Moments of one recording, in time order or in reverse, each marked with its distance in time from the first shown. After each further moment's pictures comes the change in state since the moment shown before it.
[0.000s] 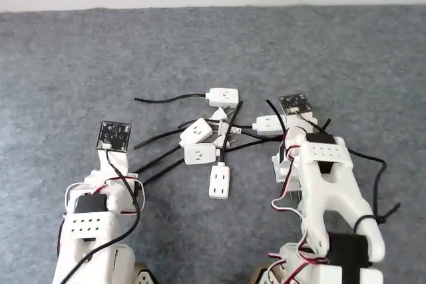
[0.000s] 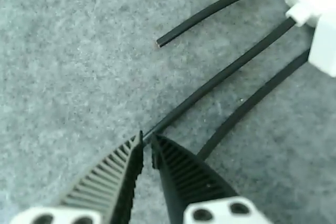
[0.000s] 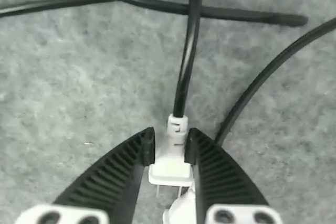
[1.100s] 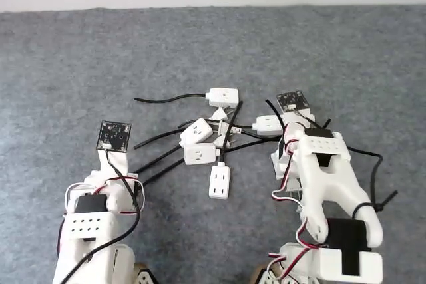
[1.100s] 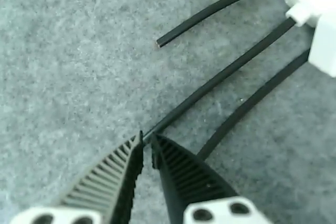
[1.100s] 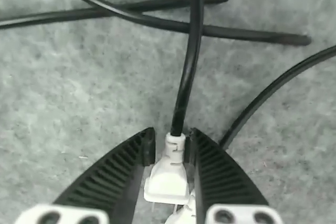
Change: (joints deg) left arm 0.0 0.0 0.0 0.0 -0.1; right arm -0.4 5.6 -3.3 -1.5 1.7
